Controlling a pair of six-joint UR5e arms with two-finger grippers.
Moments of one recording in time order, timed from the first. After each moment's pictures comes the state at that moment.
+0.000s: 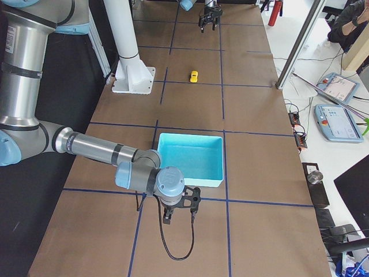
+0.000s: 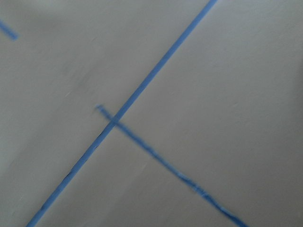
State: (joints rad) left arm -0.86 -1.96 -1.90 -1.54 -2.21 0.12; right arm 1.65 -1.84 1.64 -1.52 2.40 -0.05
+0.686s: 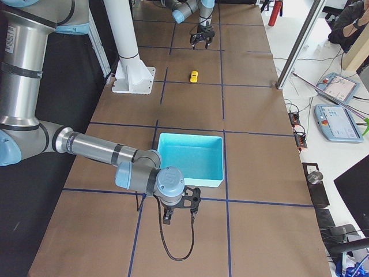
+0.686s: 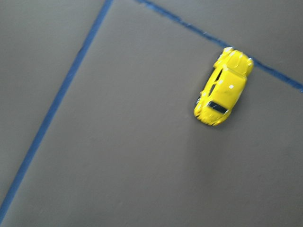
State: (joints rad) left arm -0.62 -2.24 -1.77 -1.40 -2.10 0.20; right arm 1.65 -1.84 1.64 -1.52 2.40 -0.05
